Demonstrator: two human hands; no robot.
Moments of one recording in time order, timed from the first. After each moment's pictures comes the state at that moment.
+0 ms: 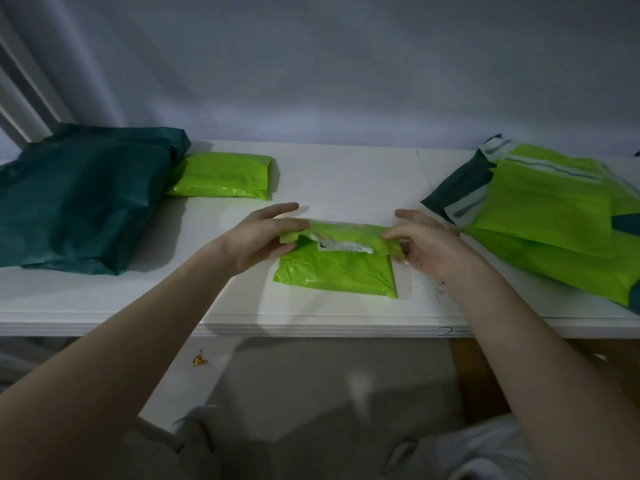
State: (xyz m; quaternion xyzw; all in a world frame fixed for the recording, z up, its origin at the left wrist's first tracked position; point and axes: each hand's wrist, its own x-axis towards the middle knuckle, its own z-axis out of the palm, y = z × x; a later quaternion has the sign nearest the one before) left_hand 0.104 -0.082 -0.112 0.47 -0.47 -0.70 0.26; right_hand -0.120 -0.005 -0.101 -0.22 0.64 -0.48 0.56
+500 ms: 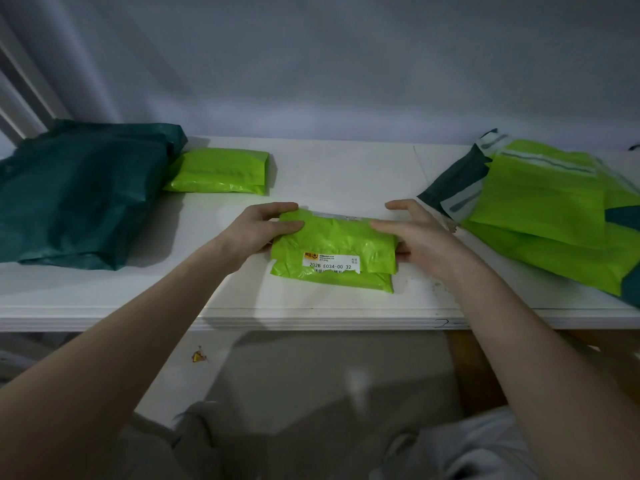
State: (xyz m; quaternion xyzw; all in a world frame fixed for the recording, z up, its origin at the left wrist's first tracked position) left_hand 0.107 -0.079 -0.117 0.48 -0.57 -0.62 0.25; right_hand -0.115 0.003 -0.102 -0.32 0.68 -0.43 0.50
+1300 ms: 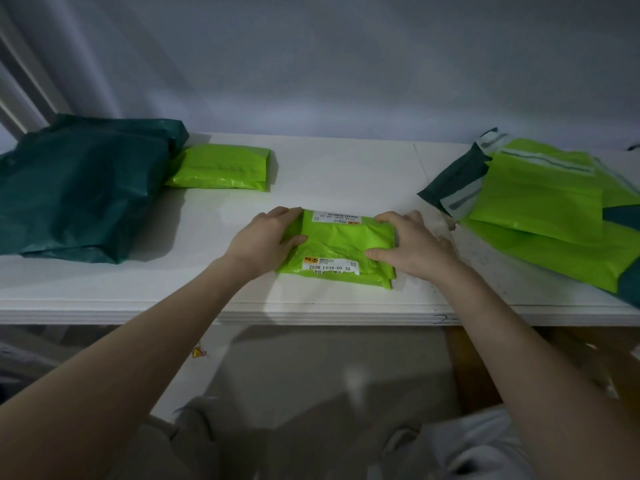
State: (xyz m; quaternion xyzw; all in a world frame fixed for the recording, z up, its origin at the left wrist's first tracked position) left_hand 0.105 -0.070 -0.138 0.47 -0.86 -0.17 0.11; right_hand -0.109 0.016 -0.110 -0.58 0.76 -0.18 0.25
